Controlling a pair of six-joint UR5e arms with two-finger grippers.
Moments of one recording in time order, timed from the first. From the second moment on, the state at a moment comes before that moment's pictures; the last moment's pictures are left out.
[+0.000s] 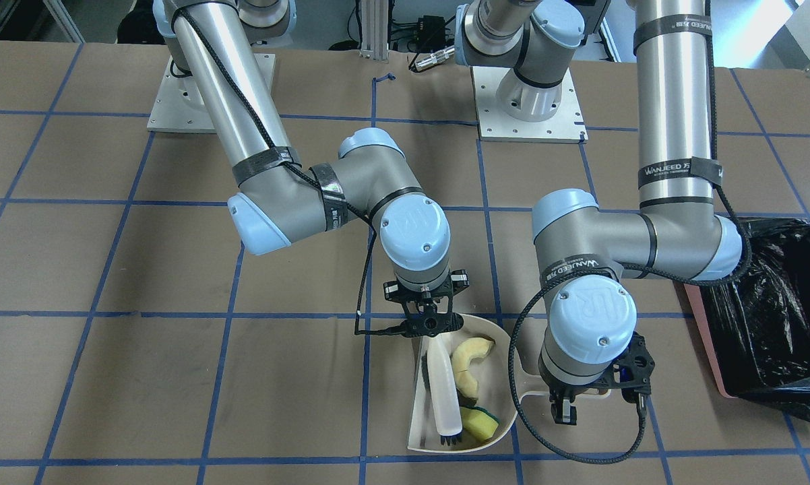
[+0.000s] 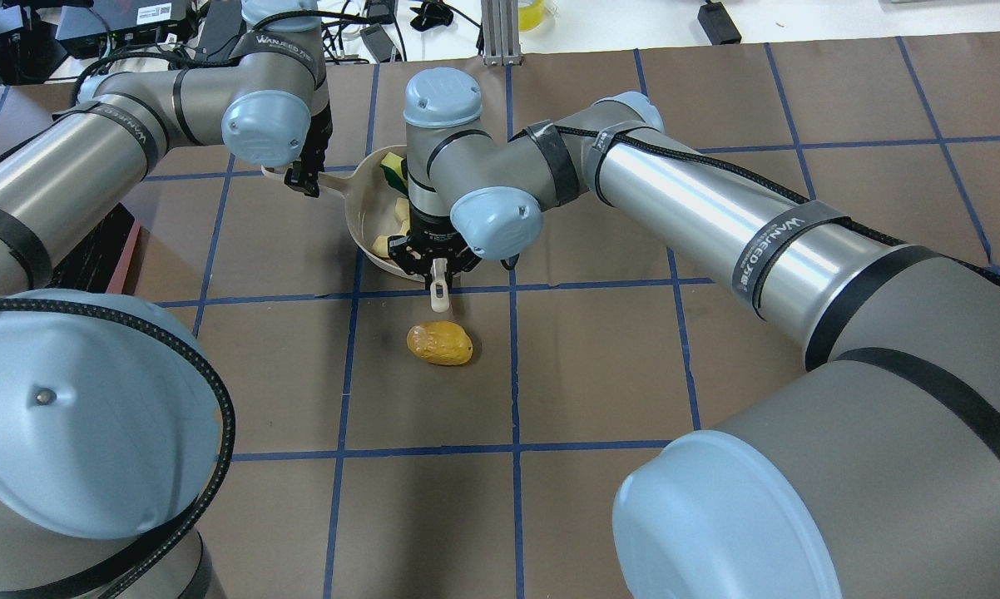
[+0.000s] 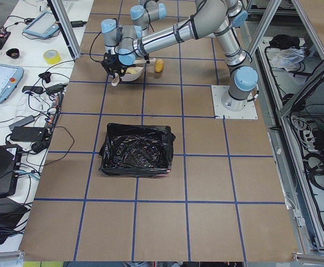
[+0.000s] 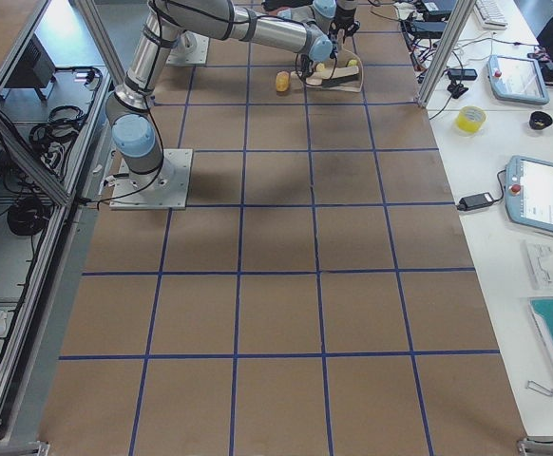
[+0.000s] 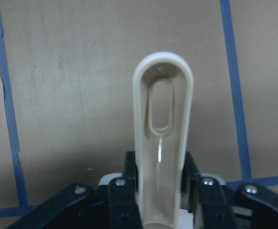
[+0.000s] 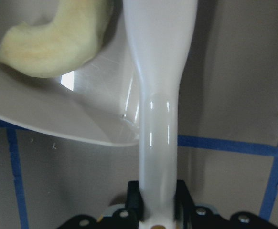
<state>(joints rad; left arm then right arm) -1.59 -2.19 -1.38 -1.14 1.80 -1.46 2.03 -0.90 1.36 -1.97 -1.36 0.32</state>
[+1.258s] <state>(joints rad) -1.53 -2.13 -1.42 -1.15 1.67 -1.32 1.92 -1.13 1.35 -1.51 -1.64 0.31</state>
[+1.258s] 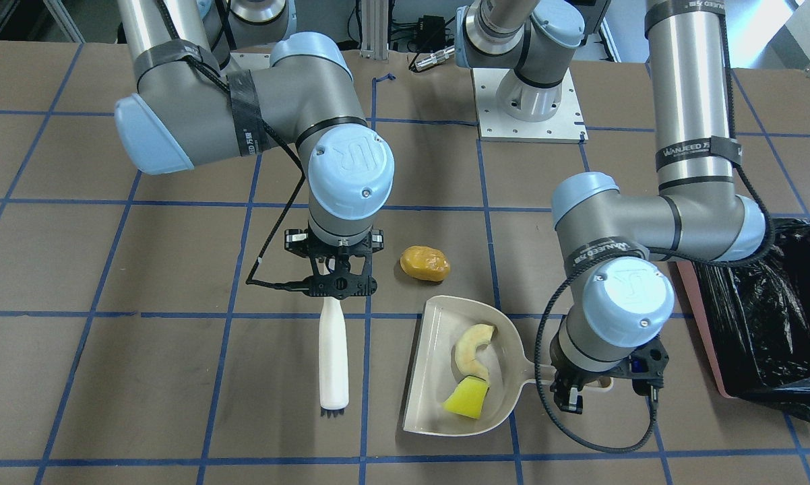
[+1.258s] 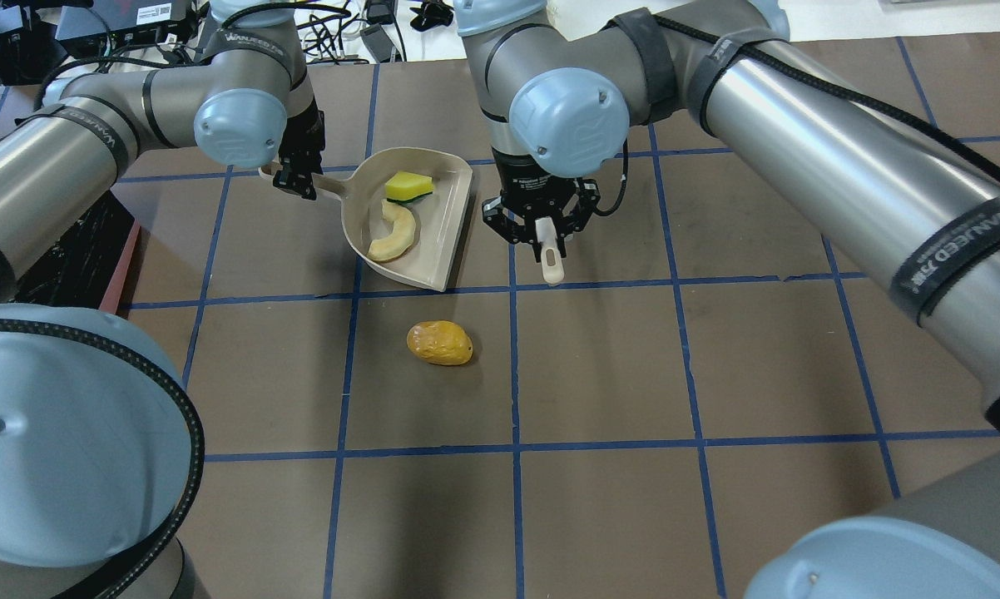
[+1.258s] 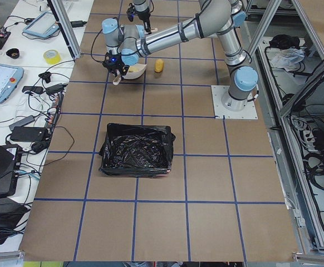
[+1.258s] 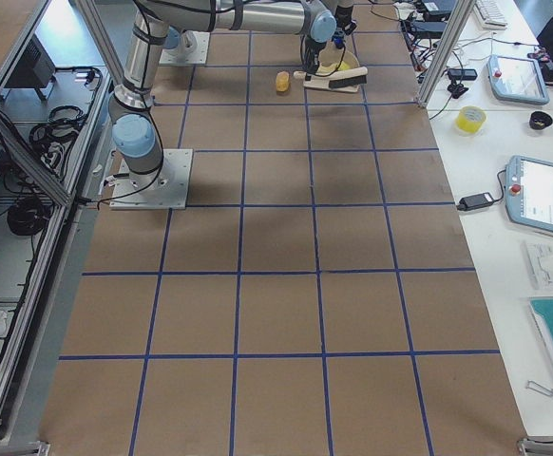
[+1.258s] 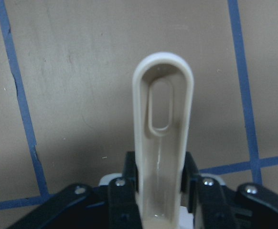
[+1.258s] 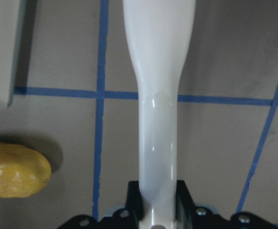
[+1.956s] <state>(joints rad) -1.38 -2.01 -1.60 -1.14 1.63 -1.14 1.94 -1.32 1.63 -1.41 -1.53 0.56</state>
